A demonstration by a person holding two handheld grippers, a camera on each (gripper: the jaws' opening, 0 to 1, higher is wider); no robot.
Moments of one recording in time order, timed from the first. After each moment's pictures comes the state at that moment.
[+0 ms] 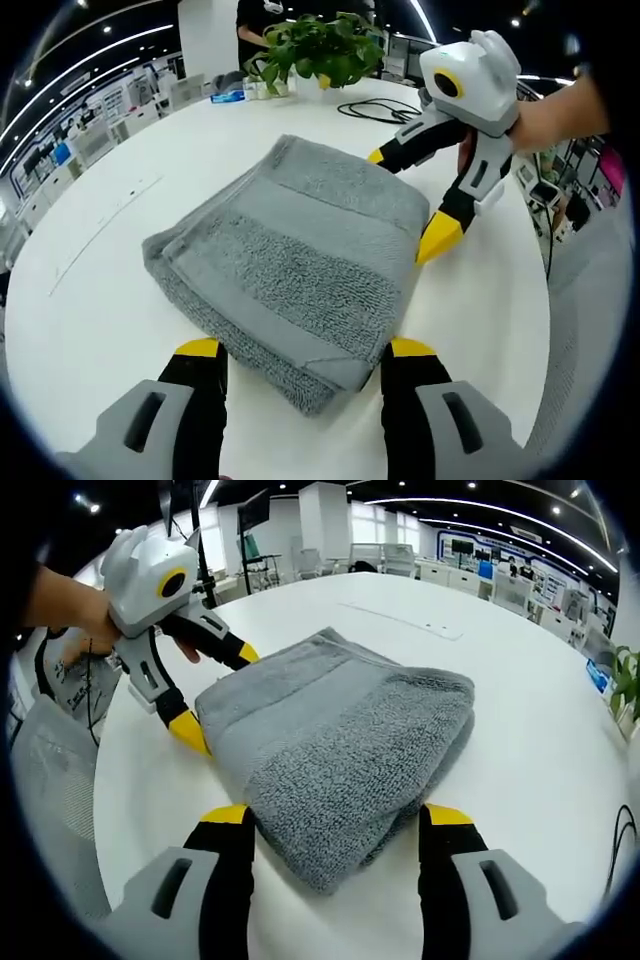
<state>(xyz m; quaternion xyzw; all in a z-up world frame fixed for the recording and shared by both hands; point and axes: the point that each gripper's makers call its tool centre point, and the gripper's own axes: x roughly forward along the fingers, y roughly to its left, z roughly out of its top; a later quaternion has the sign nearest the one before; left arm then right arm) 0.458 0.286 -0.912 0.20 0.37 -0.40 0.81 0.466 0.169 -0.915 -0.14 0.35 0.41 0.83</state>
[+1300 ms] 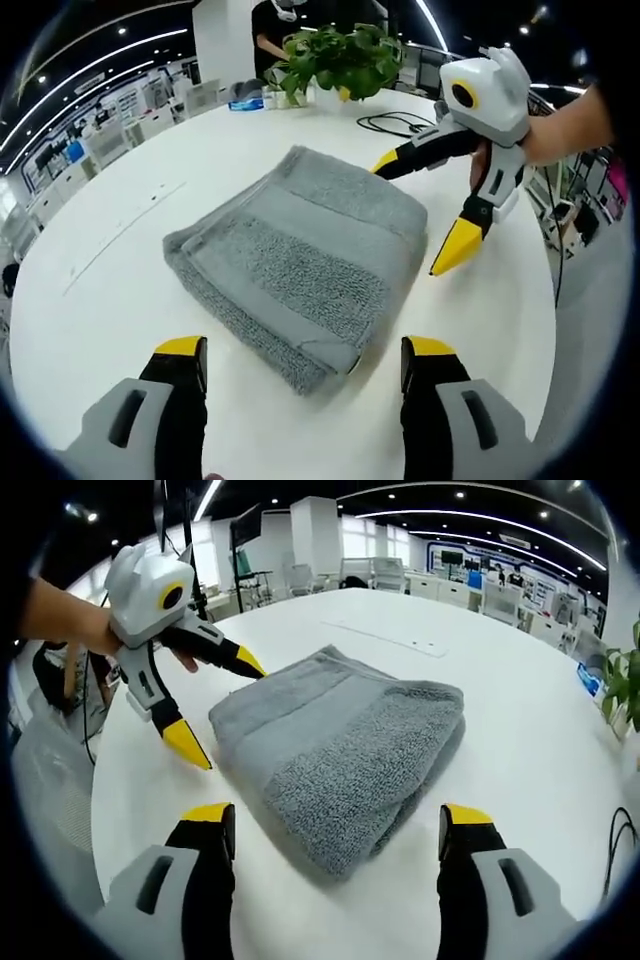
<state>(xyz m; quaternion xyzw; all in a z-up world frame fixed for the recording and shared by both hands) 0.469 0.298 -0.896 0.19 0.36 -0.37 0.83 0.476 0.166 -0.901 -0.12 0.32 0.40 0.85</state>
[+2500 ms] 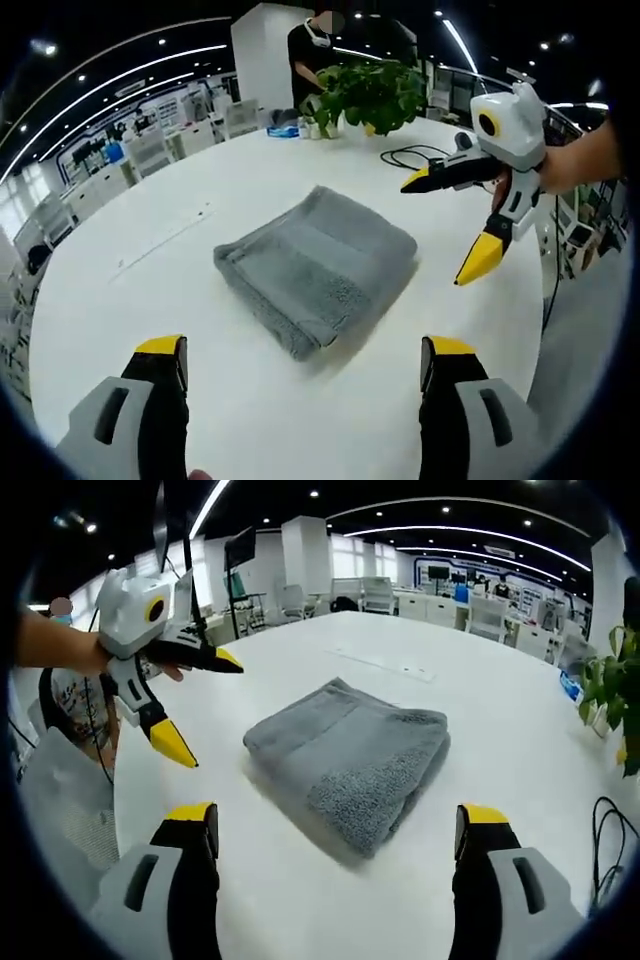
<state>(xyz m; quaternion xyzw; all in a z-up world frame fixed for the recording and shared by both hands) 0.434 0.319 -0.843 0.17 0.32 -0.31 0.88 0.444 0.163 -0.856 -0.09 0.29 0.38 0.87</state>
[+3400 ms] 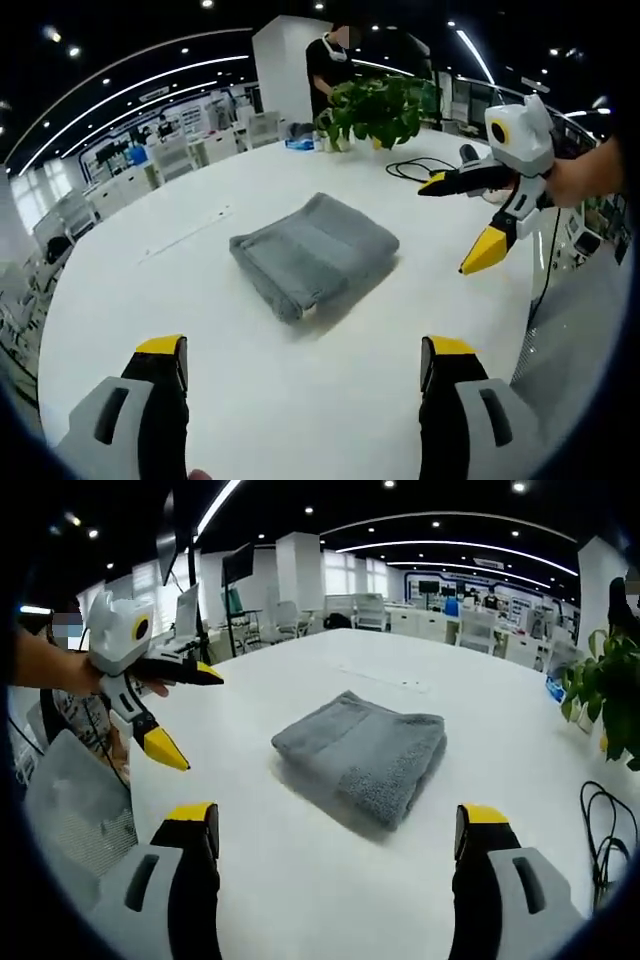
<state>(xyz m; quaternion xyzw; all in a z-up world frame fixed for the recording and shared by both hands) 0.377 0.336 -0.824 0.15 0.29 -0.26 0.91 0.398 0.155 -0.834 -0.08 0.25 0.36 0.89</state>
